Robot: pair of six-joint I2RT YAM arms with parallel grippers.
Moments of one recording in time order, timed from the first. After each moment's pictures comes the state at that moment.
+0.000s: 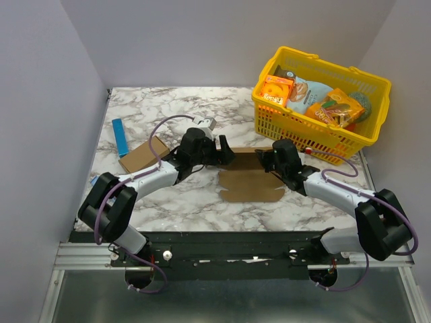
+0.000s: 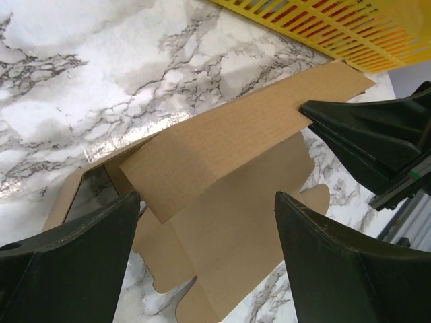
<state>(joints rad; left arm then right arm) -0.62 1.54 0.87 0.21 0.18 -0.57 0.54 1.34 0.67 0.06 0.28 1.78</state>
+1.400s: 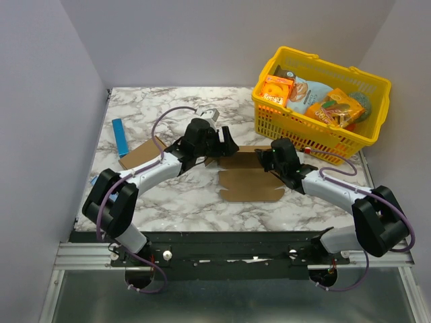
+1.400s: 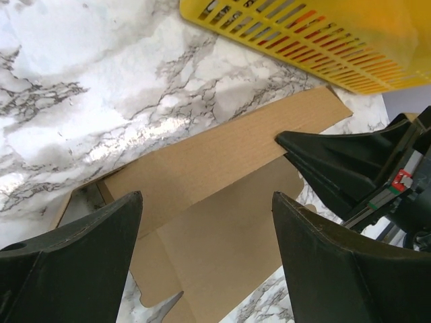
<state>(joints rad) -0.62 1.57 1.01 0.10 0.16 -0.59 0.54 1.38 0.68 0.06 0.29 1.78</state>
